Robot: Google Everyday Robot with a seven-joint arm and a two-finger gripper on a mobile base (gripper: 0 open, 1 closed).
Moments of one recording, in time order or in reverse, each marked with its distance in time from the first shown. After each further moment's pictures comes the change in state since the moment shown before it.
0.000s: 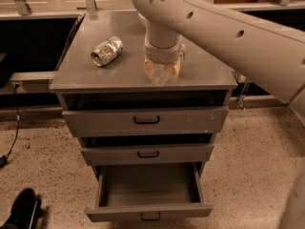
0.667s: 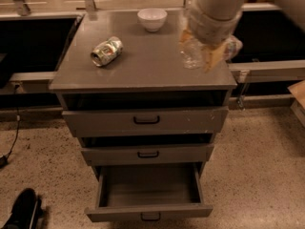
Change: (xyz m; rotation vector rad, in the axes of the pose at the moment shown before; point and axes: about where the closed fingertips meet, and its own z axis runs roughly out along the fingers) arm -0.002 0.075 -0.107 0.116 -0.001 0.552
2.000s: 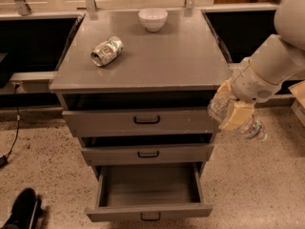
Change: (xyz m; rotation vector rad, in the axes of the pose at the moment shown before) arm -0.014 0.148 0.058 -0.137 -0.319 0.729
